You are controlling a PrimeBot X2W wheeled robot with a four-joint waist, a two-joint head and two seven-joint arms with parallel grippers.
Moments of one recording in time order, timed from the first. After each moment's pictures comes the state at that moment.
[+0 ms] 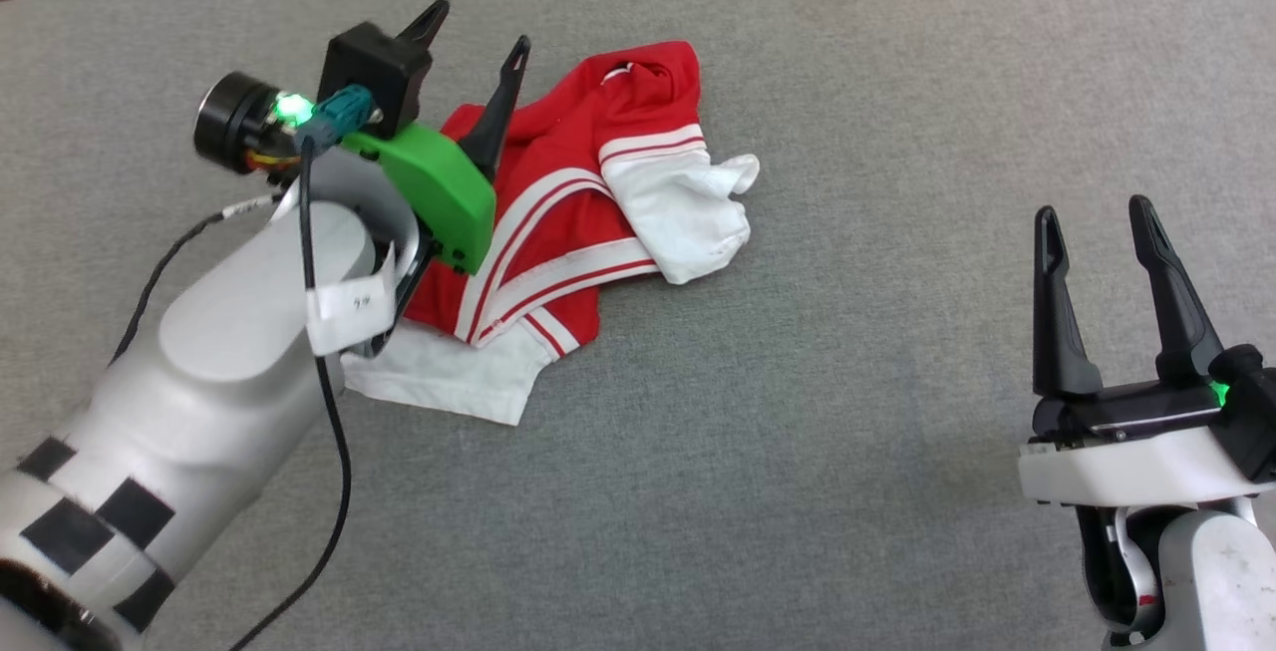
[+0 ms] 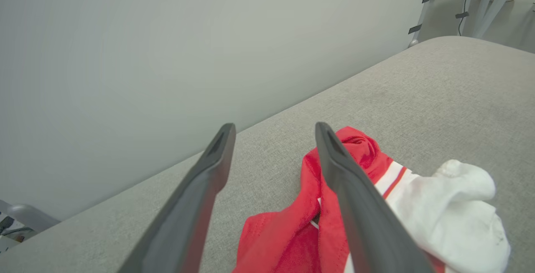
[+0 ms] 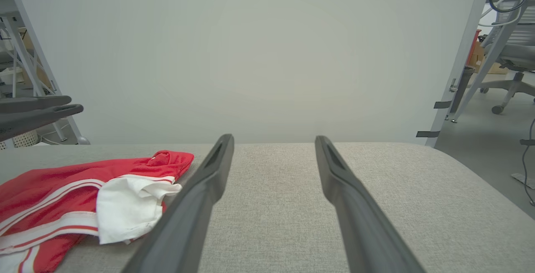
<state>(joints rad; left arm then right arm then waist) -1.05 0.48 -1.07 0.55 -0.85 0.10 -0.25 -0.12 -0.05 -0.01 -0.15 0.14 0.13 -0.26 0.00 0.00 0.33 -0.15</state>
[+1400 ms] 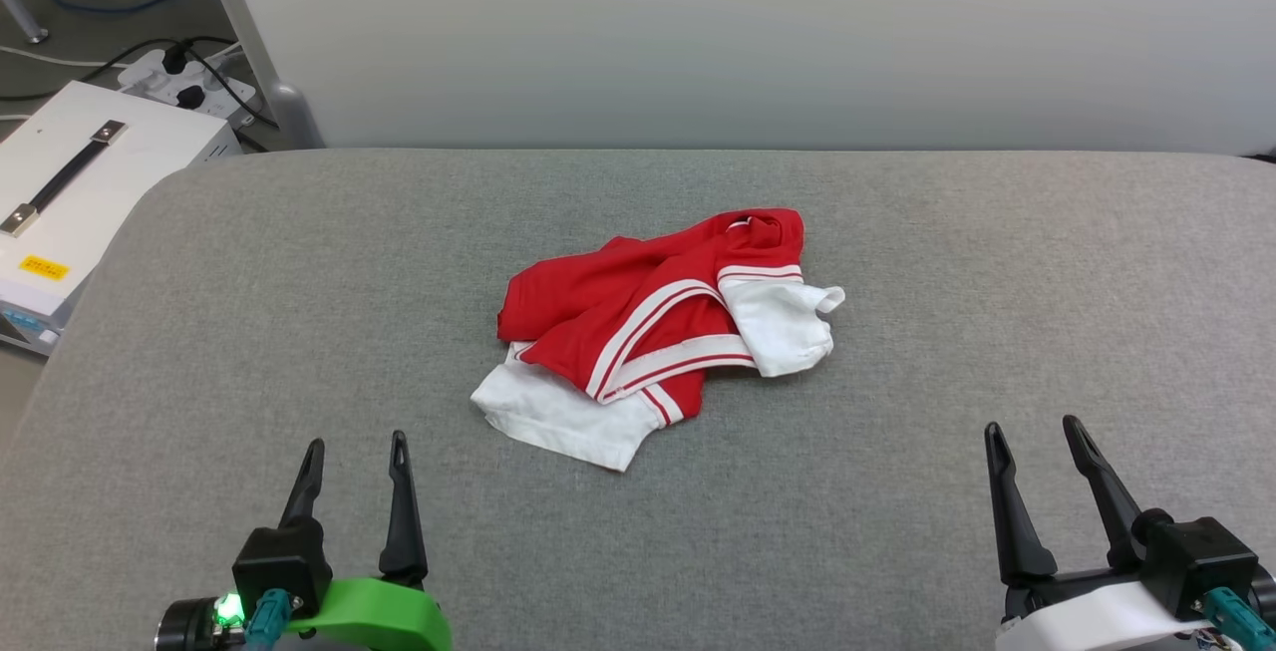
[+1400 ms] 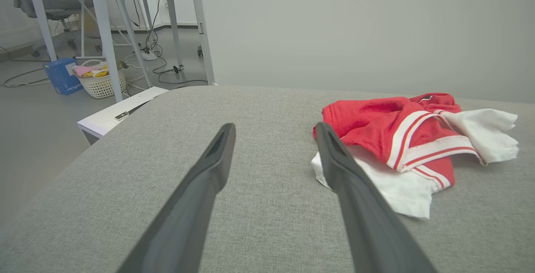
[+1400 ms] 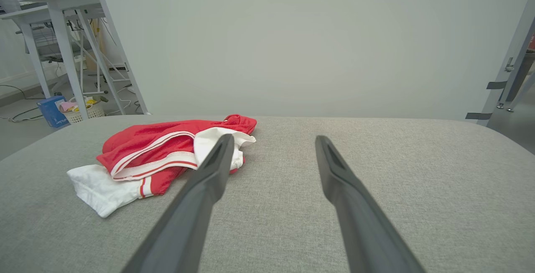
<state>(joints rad) 0.06 0.16 -0.13 0.08 -0.22 0.13 -0.26 0.12 -0.07 0.02 -0.02 0.15 0.13 -0.26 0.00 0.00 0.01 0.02</state>
